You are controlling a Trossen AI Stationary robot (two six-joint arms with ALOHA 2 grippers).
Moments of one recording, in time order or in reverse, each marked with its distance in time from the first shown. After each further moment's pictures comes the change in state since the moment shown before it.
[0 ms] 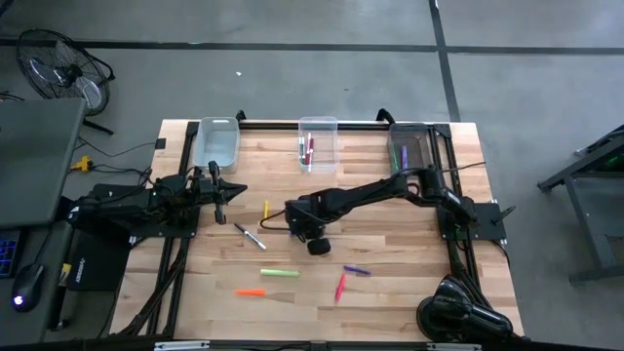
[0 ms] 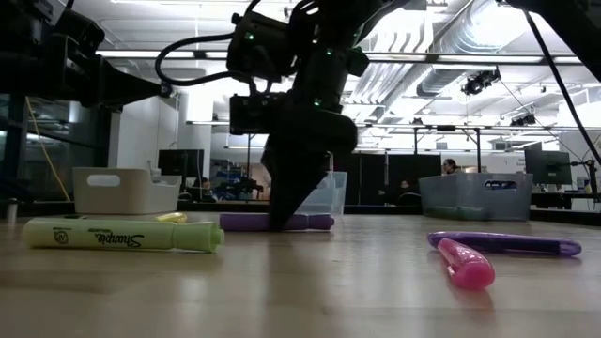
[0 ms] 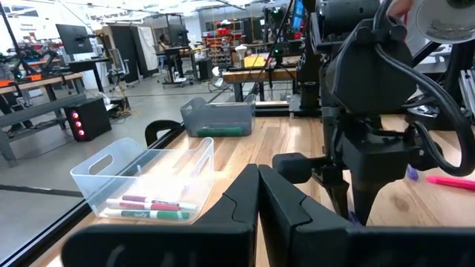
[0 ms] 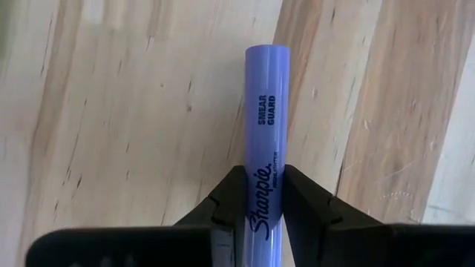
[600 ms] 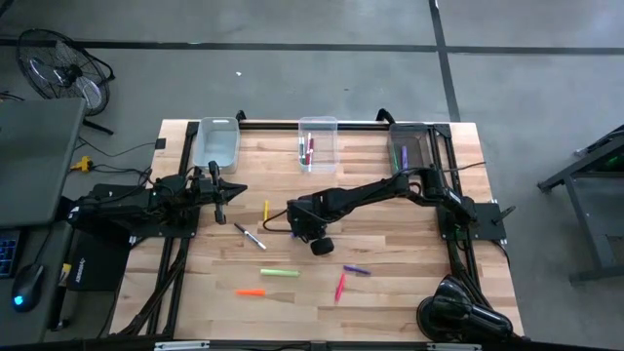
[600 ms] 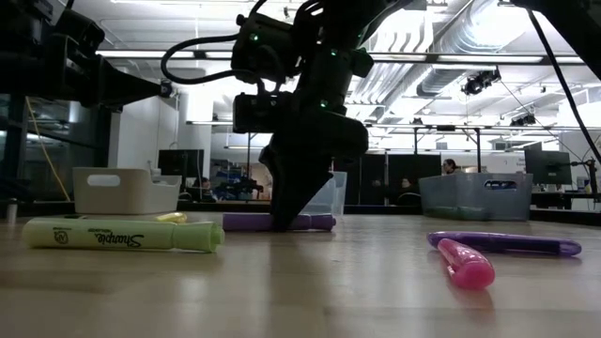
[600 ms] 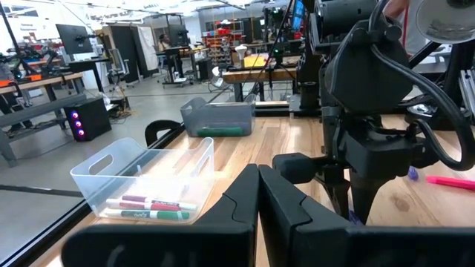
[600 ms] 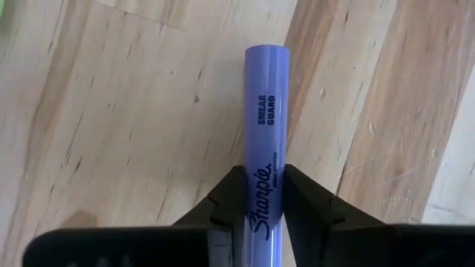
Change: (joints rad) left arm 0.000 0.000 0.000 0.000 0.000 0.000; right arm -0.002 -0.005 -0.032 -0.003 0.009 -0.094
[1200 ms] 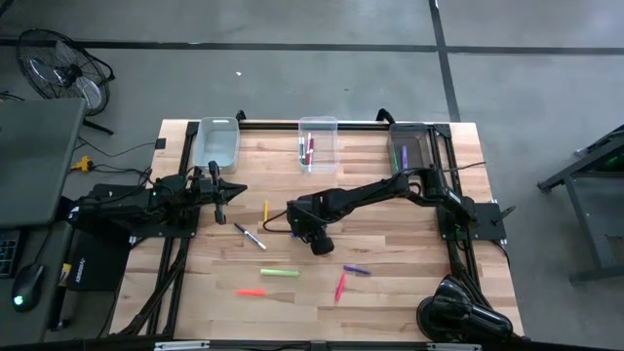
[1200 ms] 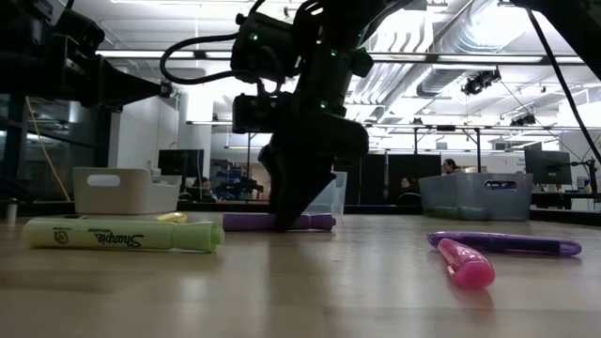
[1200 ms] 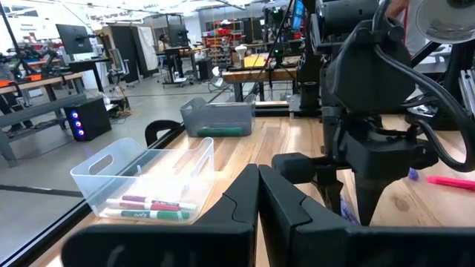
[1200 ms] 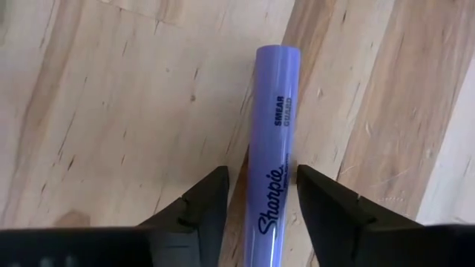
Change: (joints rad) left arm 0.000 0.000 0.000 0.000 0.000 0.000; right arm -0.002 -0.002 0.000 0.017 0.012 -0.006
